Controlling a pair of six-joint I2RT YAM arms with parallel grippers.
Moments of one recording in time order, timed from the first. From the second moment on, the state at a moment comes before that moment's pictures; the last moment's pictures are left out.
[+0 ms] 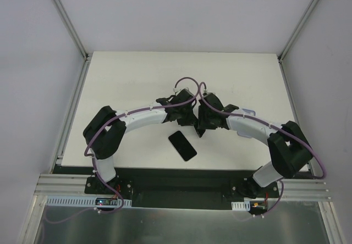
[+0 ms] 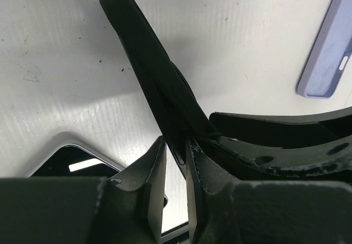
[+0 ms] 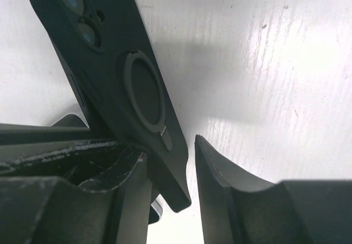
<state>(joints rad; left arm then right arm) -0.85 1.82 1.25 -0.45 -0.03 -0.94 0.66 1.53 0.91 -0.42 0.10 0.62</state>
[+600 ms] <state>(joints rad) -0.81 1.80 1.23 -0.42 0.03 -0.93 0.76 1.73 1.07 -0.52 0.28 0.69</state>
